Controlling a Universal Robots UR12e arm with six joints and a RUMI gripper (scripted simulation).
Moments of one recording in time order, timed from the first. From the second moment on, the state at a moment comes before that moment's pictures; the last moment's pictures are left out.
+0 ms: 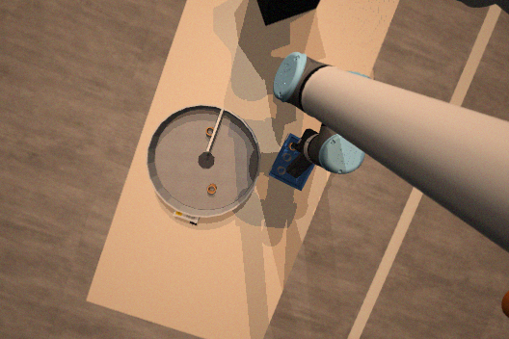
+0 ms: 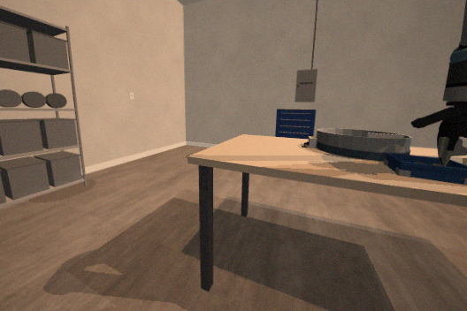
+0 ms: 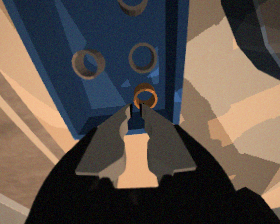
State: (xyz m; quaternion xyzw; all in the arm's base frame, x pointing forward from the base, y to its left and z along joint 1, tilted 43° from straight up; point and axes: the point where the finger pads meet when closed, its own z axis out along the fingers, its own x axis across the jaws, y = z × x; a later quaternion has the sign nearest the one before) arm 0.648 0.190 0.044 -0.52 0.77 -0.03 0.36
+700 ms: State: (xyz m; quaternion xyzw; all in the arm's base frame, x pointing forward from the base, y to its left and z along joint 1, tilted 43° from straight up) arm 0.653 0.193 0.037 -0.52 0.77 -0.03 0.36
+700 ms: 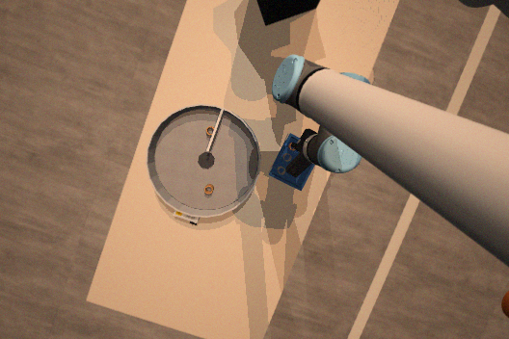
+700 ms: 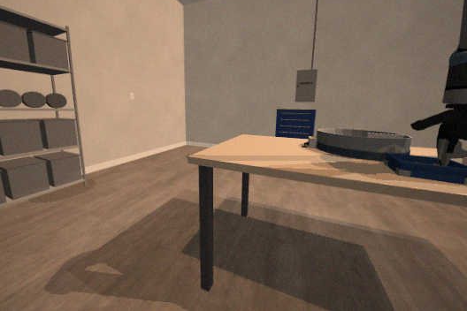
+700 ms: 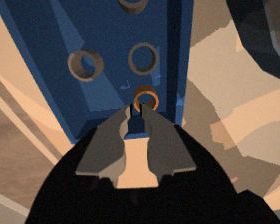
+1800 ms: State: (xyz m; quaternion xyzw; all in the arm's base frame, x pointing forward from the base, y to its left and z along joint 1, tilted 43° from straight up) arm 0.663 0.198 0.026 -0.52 0.77 -0.03 0.36
